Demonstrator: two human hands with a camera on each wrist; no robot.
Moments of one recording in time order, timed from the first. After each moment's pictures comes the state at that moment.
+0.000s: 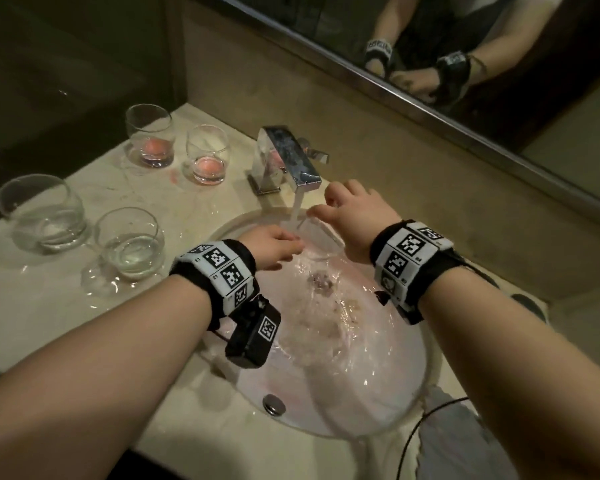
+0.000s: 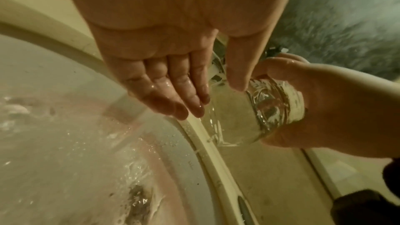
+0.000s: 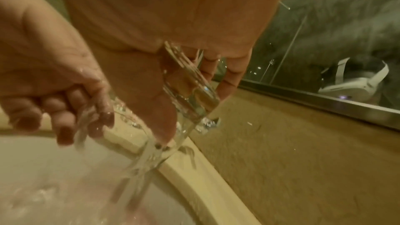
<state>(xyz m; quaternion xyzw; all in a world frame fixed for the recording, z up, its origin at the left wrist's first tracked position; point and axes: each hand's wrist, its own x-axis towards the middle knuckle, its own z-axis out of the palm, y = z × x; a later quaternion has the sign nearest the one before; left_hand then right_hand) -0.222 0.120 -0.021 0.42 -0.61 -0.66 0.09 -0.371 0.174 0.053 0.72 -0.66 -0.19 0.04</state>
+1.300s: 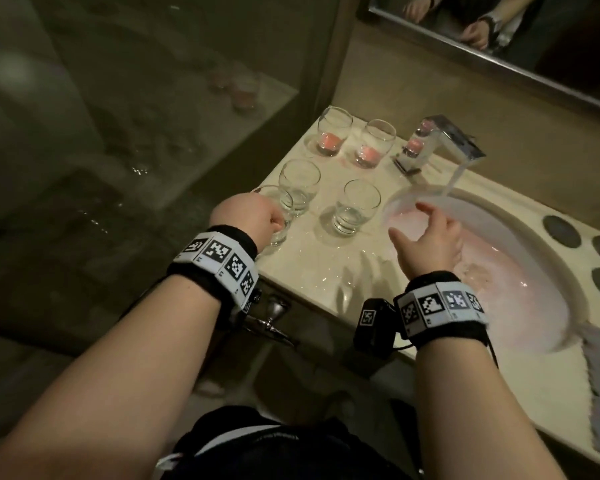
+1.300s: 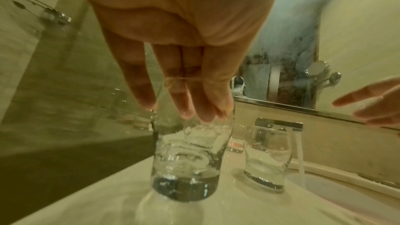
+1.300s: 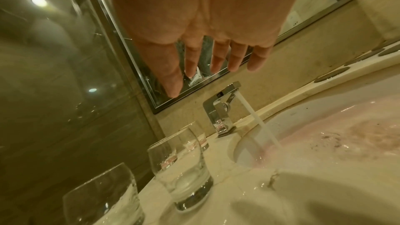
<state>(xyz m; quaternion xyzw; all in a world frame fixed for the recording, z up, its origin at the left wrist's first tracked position) 0.127 0.074 0.021 0.47 -0.86 -0.20 -0.06 -0.072 0.201 0.011 0.29 -0.90 0.32 -0.09</state>
